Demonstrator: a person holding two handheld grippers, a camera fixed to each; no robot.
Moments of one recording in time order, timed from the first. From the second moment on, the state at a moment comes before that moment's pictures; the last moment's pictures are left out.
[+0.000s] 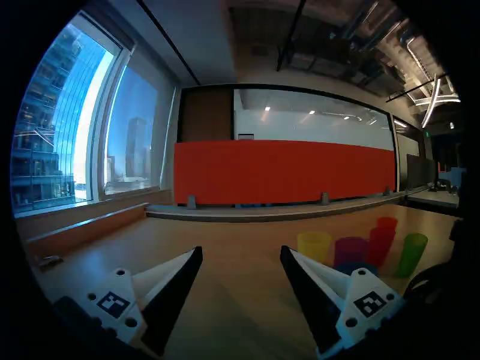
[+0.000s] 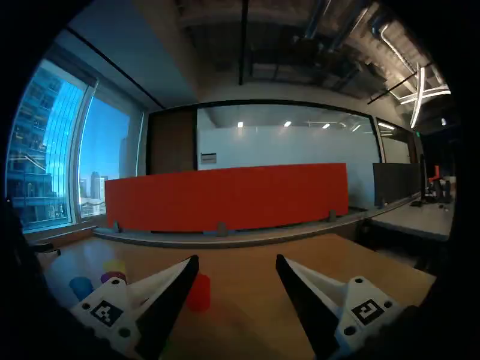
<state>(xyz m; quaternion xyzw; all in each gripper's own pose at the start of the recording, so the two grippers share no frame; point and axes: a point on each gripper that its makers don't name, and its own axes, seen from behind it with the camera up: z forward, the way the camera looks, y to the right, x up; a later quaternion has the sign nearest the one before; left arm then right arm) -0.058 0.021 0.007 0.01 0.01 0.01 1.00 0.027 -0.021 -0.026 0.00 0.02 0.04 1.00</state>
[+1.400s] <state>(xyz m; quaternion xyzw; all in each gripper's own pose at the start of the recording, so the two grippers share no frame) -0.058 0.020 0.007 0.01 0.01 0.01 1.00 -0.020 -0.014 -0.006 -0.01 0.03 0.00 1.00</state>
